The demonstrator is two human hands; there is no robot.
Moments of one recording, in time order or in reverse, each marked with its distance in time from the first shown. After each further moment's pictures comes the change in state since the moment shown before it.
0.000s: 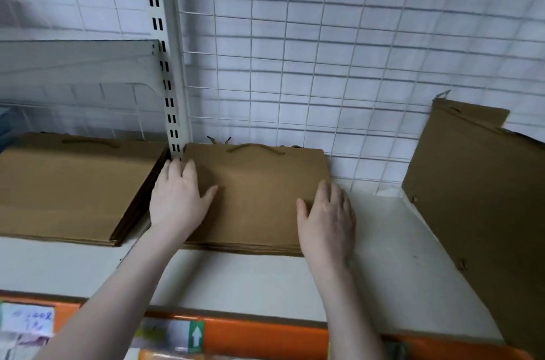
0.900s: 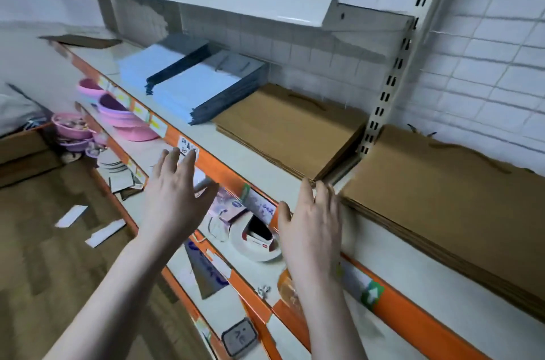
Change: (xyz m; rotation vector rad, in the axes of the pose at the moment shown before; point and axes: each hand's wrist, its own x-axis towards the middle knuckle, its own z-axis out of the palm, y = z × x) left_hand -0.175 -0.187 -0.128 0.148 0.225 -0.490; right_hand -0.168 -0.182 -0.001 0.352 -0.300 -0.563
